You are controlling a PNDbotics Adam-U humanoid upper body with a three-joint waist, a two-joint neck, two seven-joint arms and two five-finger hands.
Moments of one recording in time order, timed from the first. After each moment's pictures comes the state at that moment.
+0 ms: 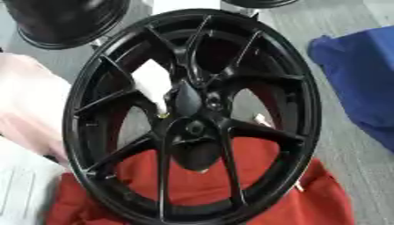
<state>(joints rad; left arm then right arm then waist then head) -0.56 1.13 0.03 -1.90 -0.02 0.18 -0.28 -0.24 -0.45 -0.54 -1.84 -0.27 -0.07 0.24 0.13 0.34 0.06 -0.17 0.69</state>
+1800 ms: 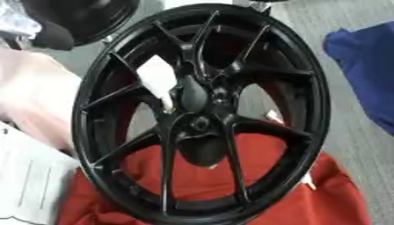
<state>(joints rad) -1.17 0.87 -0.37 -1.77 -0.15 0.13 -0.90 -0.21 -0.47 -0.55 -1.88 -0.22 -0.05 0.21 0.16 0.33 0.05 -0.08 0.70</state>
